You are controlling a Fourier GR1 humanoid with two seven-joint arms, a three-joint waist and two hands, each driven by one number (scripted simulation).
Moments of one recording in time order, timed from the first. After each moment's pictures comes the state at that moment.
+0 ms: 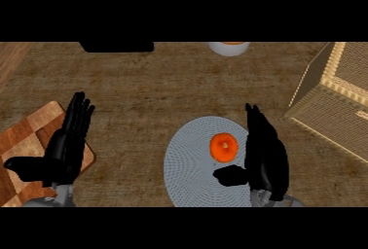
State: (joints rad) left arm -0.03 0.26 -0.17 -1.67 0.19 0.31 0.00; right arm -0.18 -0.06 0.49 -1.83 0.99 -0.01 1.06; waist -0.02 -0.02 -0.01
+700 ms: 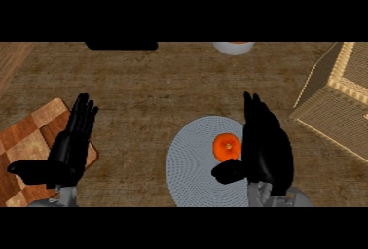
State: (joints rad) left arm -0.02 0.24 -0.18 -1.67 0.19 0.30 -0.02; right arm -0.33 -0.02 0.46 -1.90 0.97 0.24 1.23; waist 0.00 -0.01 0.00
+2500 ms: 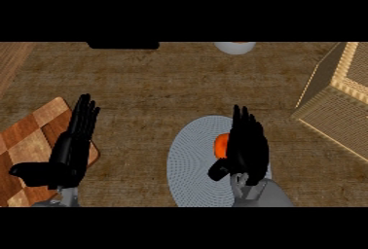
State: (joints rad) left arm -0.01 0.19 -0.15 -1.68 0.15 0.26 -0.01; right arm -0.29 -0.01 0.50 -1.65 1.00 0.12 1.18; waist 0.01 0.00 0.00
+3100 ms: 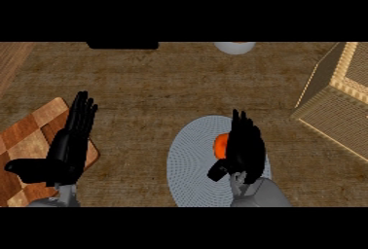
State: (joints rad) left arm -0.02 0.18 -0.13 -1.68 0.14 0.24 0.01; right arm -0.27 -0.01 0.50 -1.57 0.98 0.07 1.15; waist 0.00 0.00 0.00
